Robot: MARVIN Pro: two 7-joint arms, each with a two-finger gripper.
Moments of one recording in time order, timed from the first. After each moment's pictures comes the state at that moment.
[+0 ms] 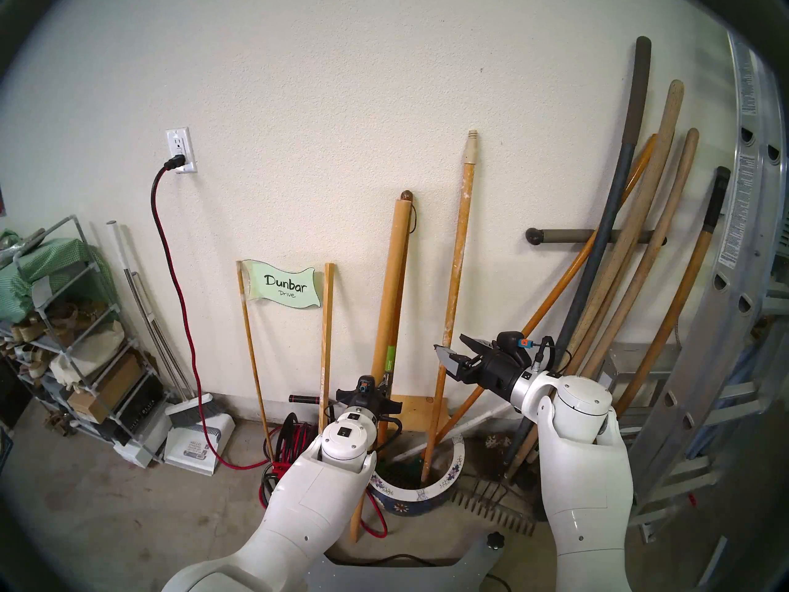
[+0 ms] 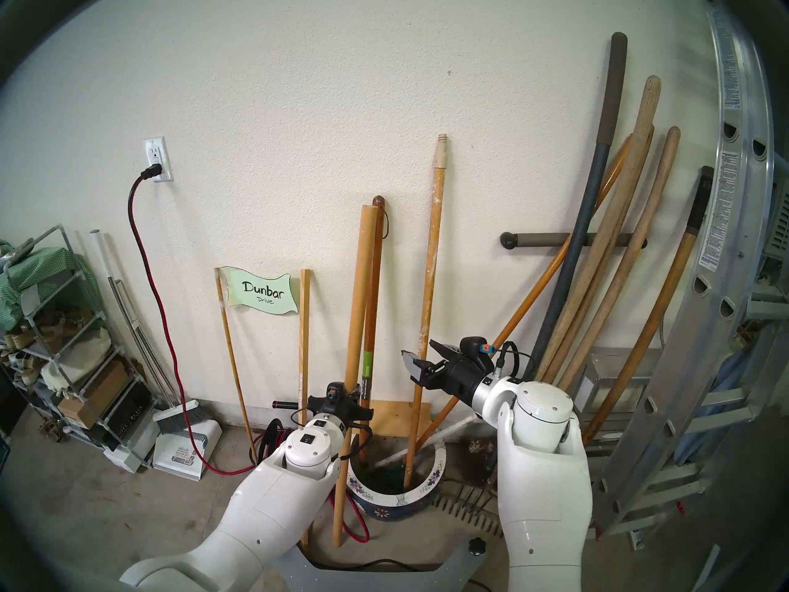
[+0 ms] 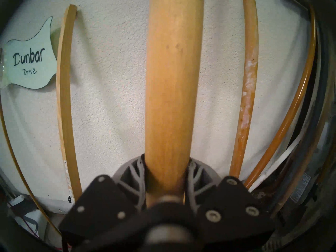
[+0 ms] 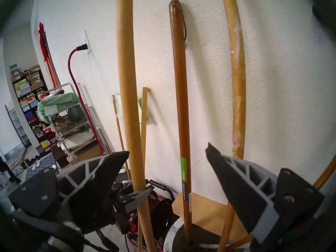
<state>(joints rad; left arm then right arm) 1.45 -1.56 -1.22 -1.11 -0.07 -0.05 0.11 -1.57 -1.62 1.77 -1.69 -0.02 0.42 0.84</state>
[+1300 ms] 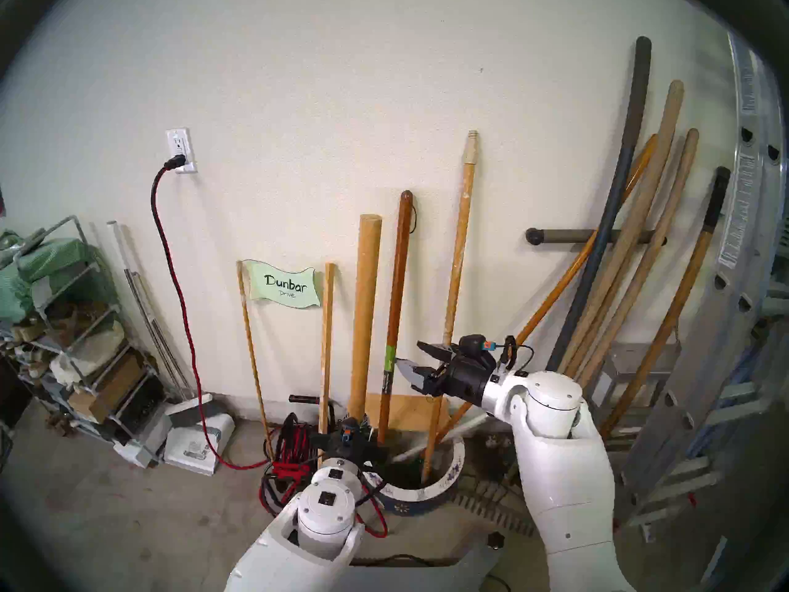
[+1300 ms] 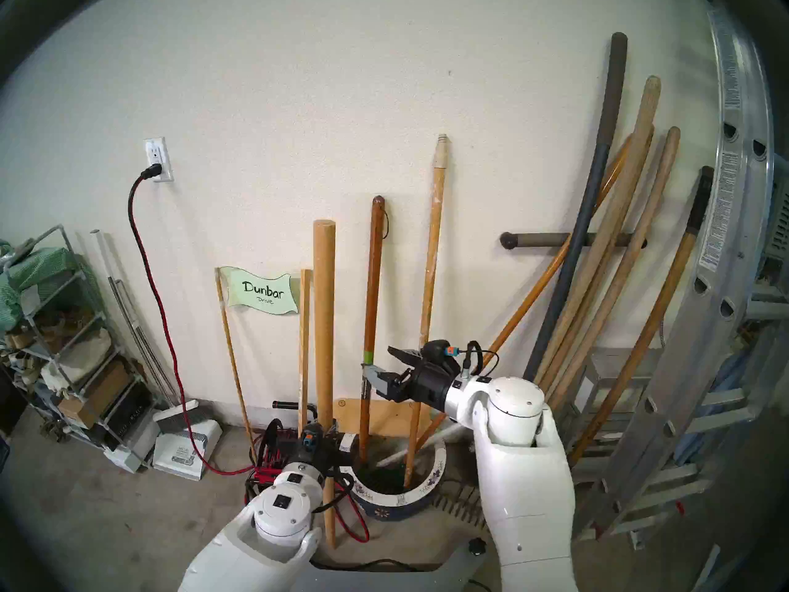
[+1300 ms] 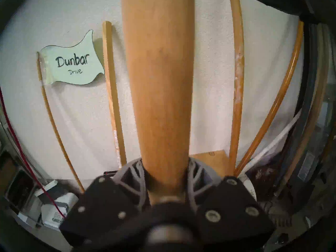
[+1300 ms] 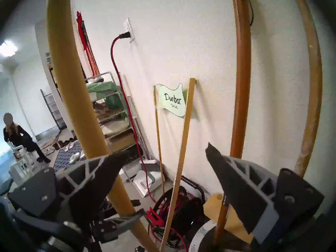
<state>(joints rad) 1.86 -1.42 -1.19 -1.66 -0.02 0.16 0.30 -1.56 -1.57 1.65 -1.67 0.00 0.40 0.96</state>
